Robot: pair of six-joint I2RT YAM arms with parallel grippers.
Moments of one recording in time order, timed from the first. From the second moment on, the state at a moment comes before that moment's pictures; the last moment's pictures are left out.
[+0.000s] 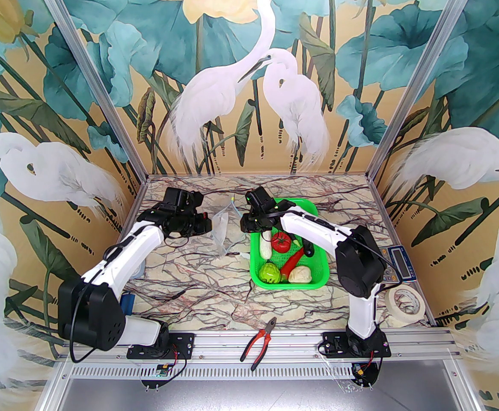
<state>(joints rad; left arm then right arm) -0.21 1.44 1.17 -0.69 0.39 -0.34 0.70 1.93 1.56 -0.57 -0.13 0.50</state>
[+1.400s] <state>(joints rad) -0.22 1.49 1.23 -0.66 0.45 -0.33 0.59 1.85 1.30 -0.74 0.08 0.65</state>
